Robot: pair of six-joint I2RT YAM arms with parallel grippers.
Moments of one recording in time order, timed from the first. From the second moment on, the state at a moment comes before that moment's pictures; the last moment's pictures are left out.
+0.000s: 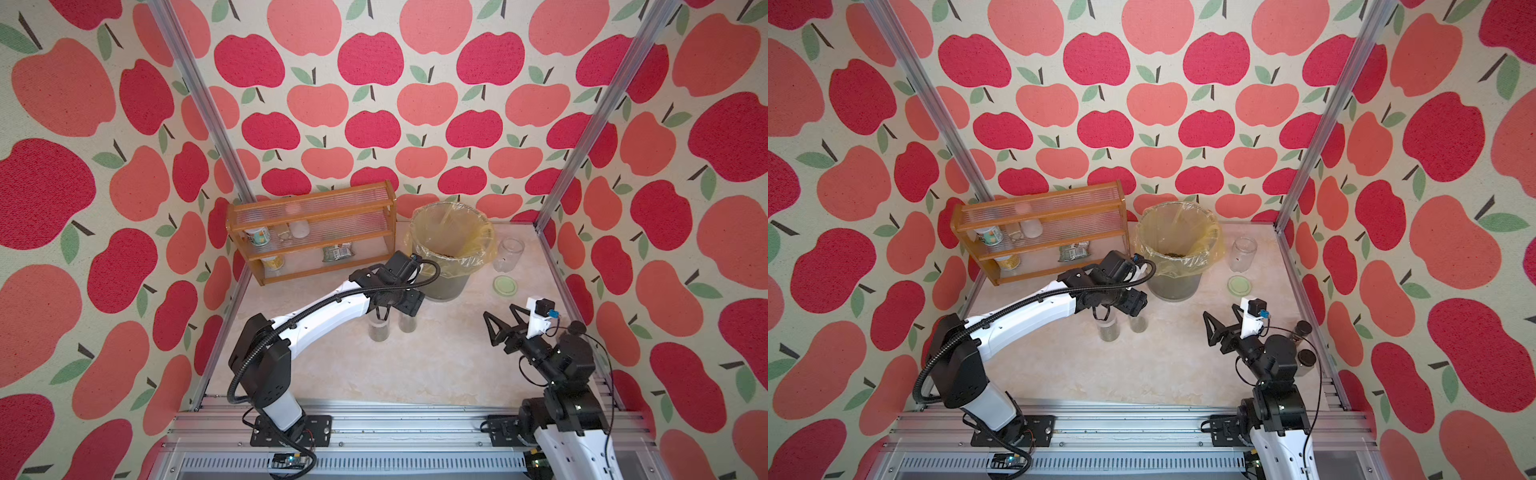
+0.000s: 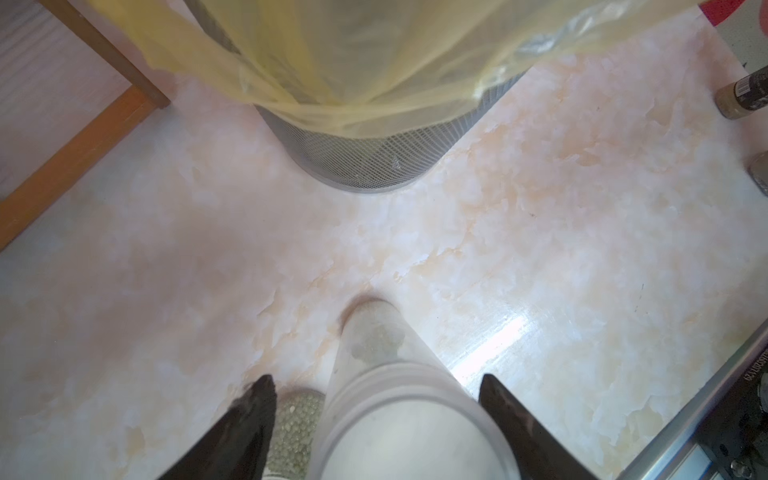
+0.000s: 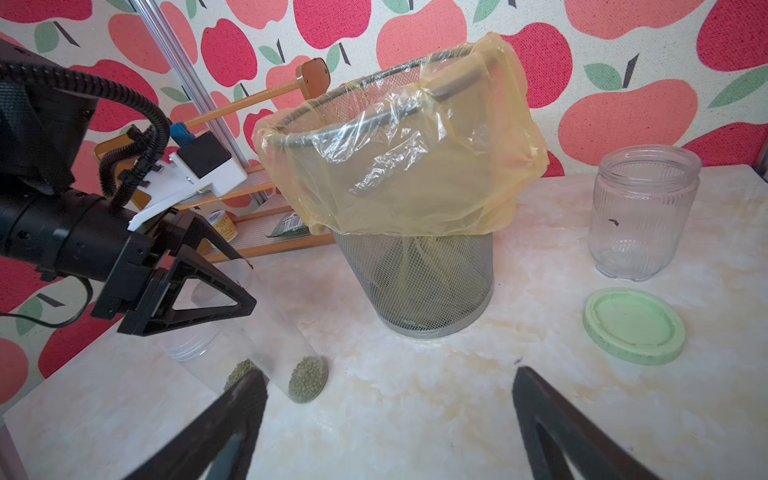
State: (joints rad) left arm -0.82 1.64 1.37 -0.67 -0.01 -0.19; right arm 0.16 0.21 0.32 -0.24 -0.38 0.23
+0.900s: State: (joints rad) left arm -0.82 1.64 1.37 -0.67 -0.03 -0.17; right arm 0.16 0.20 0.31 -0.24 -0.35 0.24
